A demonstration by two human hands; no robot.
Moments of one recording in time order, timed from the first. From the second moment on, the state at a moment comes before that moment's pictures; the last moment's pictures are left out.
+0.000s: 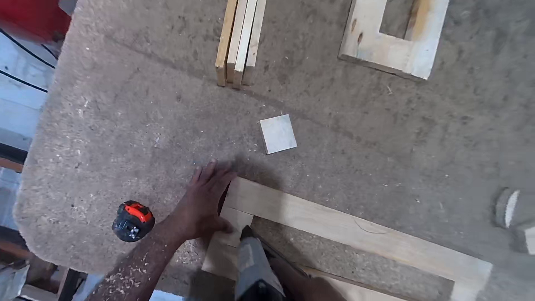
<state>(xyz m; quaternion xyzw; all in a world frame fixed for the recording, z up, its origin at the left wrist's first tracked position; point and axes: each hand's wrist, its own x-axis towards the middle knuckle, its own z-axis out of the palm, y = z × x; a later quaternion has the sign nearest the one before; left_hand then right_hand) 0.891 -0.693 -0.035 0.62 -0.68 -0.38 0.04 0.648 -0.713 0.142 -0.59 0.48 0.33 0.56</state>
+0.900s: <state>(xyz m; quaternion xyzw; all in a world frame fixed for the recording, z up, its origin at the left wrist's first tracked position) 0.891 -0.684 -0.057 0.60 -0.75 -0.26 0.15 0.698 -0.745 0.096 -0.51 0.48 0.41 0.59</state>
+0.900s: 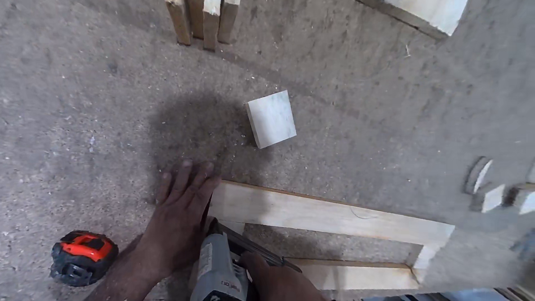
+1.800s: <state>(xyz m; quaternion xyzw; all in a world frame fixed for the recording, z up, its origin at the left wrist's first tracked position) 0.896 -0.682 -0.054 0.60 -0.72 -0.32 0.15 0.640 -0.730 0.094 -0.53 0.51 0.33 0.59</state>
